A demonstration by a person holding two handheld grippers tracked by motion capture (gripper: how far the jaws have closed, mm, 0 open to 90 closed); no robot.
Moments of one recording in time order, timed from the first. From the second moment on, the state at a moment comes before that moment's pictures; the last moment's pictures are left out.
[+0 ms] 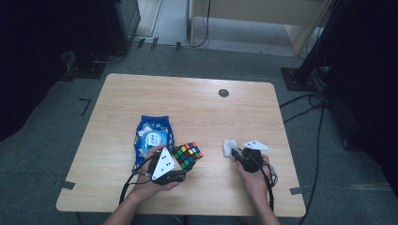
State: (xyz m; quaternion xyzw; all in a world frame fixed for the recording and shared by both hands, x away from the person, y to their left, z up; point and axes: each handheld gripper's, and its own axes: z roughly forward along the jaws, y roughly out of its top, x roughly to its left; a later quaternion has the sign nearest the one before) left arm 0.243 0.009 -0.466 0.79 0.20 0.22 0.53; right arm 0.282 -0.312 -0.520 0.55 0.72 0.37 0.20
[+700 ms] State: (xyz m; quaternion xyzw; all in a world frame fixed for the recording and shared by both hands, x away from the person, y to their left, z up) left arm 0.234 -0.009 -0.471 0.80 0.19 0.20 0.53; right arm 0.220 -0.241 -0.429 0.36 0.70 0.61 0.10
